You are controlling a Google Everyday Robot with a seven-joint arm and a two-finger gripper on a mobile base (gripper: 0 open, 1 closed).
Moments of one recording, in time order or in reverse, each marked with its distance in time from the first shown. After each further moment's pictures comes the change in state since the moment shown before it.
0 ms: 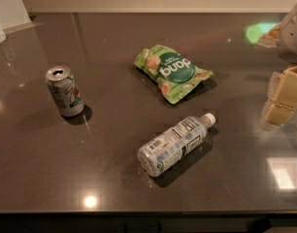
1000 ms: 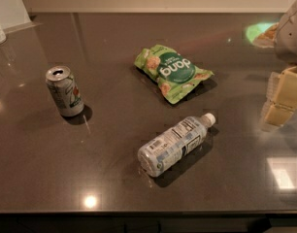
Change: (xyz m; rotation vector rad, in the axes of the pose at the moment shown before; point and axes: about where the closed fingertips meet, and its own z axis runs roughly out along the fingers) arm -0.007 0.003 0.001 -0.021 -0.017 -0.038
